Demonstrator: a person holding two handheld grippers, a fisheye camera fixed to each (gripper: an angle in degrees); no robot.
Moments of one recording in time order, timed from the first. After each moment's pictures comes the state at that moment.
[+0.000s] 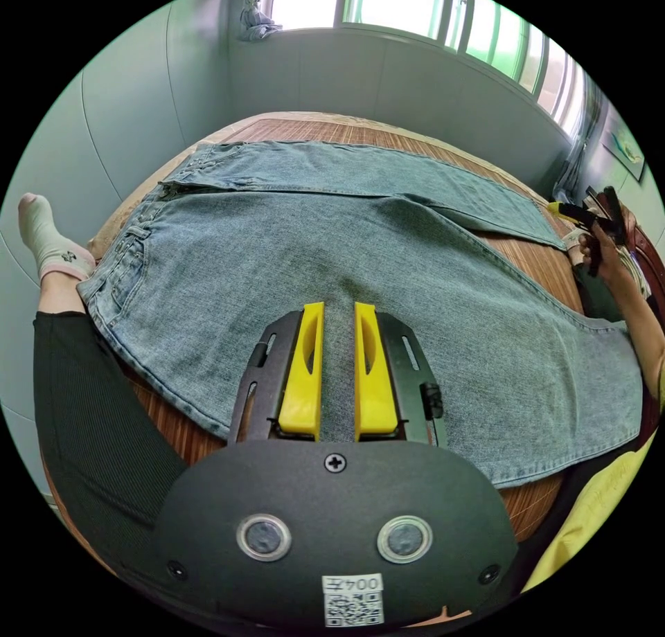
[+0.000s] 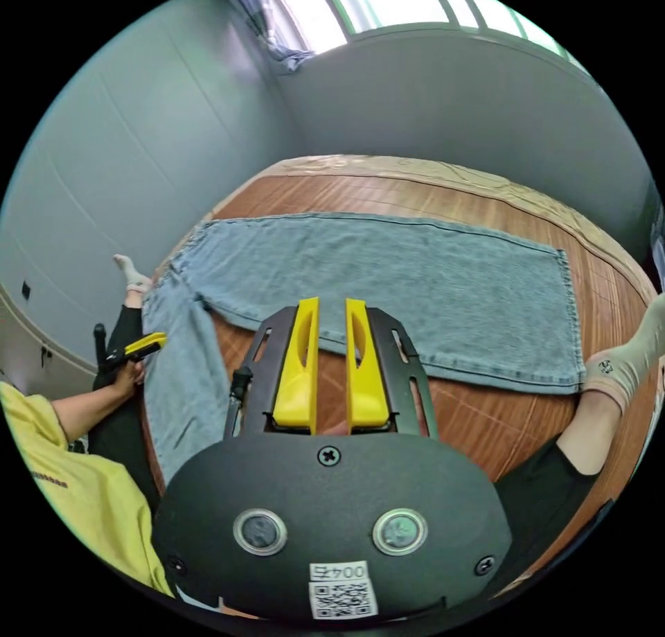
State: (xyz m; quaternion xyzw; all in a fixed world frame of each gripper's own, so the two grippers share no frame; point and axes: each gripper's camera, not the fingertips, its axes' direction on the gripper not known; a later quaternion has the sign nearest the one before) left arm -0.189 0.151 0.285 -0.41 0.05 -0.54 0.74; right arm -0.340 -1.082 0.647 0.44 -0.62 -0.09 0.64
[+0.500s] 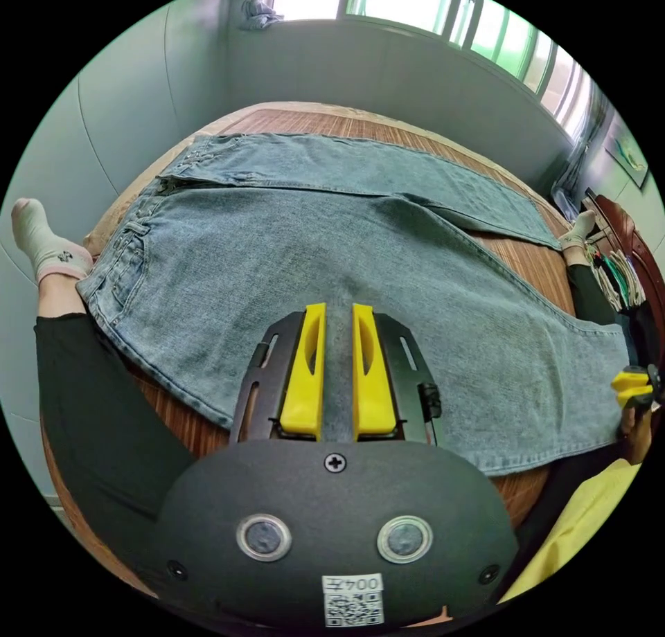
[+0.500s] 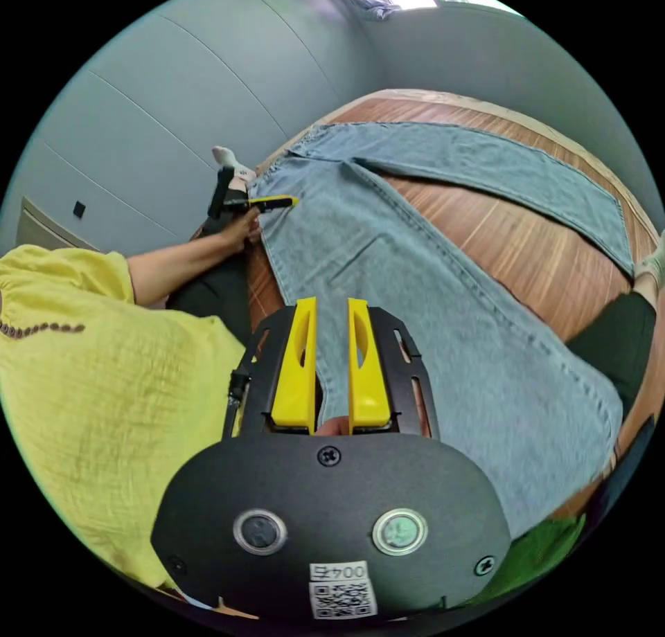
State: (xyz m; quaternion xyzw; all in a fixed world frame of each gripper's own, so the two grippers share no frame) left arm -0.232 0.176 0.287 -0.42 0.07 -0.55 0.72; right arm -0.402 -0.832 0.655 0.39 -0.64 -0.25 0.62
